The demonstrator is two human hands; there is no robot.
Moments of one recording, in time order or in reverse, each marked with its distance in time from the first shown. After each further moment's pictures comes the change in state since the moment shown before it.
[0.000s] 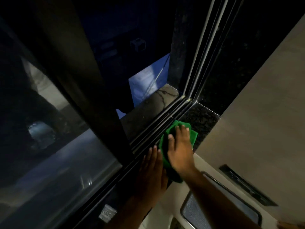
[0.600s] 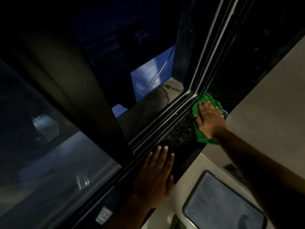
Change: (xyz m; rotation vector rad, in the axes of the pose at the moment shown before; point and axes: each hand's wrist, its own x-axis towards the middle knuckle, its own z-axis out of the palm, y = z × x) left_hand 0.012 -0.005 -0.002 0.207 -0.184 0.161; right_hand 0.135 0.086 -0.049 -0.622 -0.145 -0.141
